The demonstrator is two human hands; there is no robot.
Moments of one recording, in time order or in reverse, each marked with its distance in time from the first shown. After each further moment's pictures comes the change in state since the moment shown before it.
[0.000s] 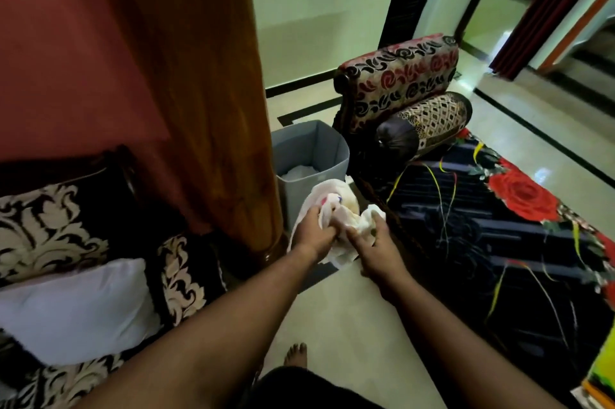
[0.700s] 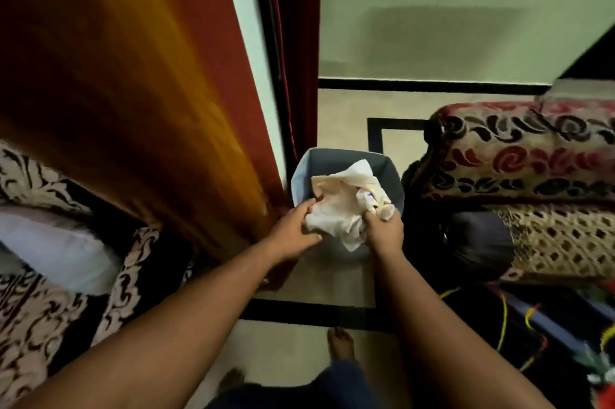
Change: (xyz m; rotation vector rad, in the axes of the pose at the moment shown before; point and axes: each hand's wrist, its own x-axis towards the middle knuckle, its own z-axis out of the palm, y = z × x) left_hand 0.320 0.103 0.006 0.058 0.206 -0.219; right_hand 0.498 -0.092 0.000 -0.087 -0.205 0.023
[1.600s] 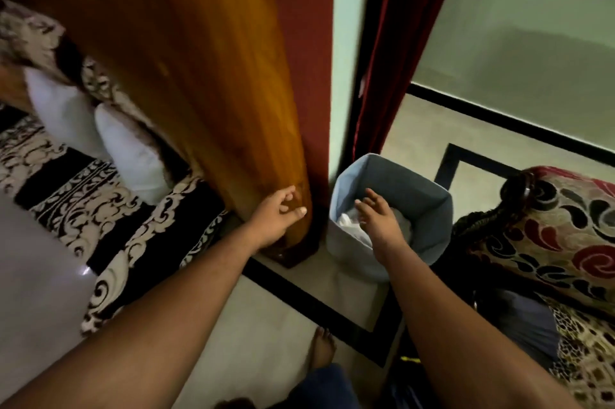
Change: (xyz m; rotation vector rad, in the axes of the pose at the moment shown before) left_hand -0.036 -0.020 -0.030 -0.365 0.447 -0.317; right_hand 0.054 -0.028 0.062 0.001 -0.741 0.041
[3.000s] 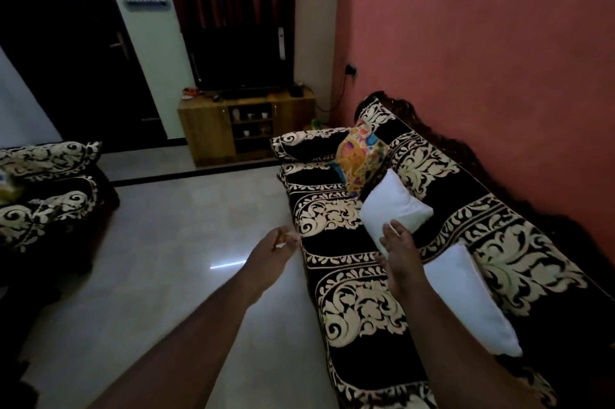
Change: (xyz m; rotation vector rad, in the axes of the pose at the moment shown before) left_hand -0.333 -0.430 -0.738 -0.593 0.898 0.017; right_hand -0.274 0.029 0.928 -0.107 -0.663 -0.202
